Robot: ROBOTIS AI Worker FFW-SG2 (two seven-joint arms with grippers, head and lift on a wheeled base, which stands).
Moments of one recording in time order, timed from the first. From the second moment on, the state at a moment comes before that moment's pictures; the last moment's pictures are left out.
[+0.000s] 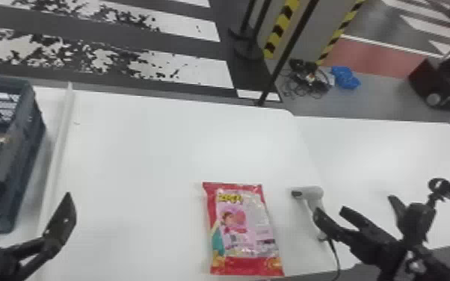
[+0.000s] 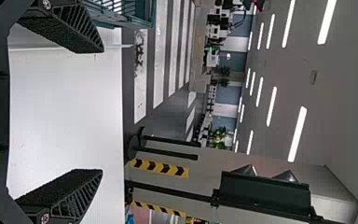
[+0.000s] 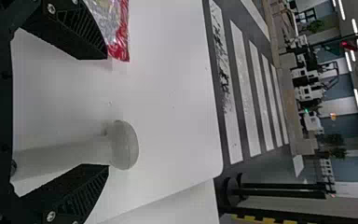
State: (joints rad) left arm 0.74 0.15 -0.09 -2.12 0.14 -0.09 -0.18; right arm 0.59 -0.19 -0.68 -1.94 -0.34 0.57 0.72
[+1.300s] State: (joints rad) left arm 0.81 0.14 -0.09 -2.17 0.06 0.03 -0.15; right arm 0.27 -0.35 -0.31 -1.75 -0.18 1.14 0.99
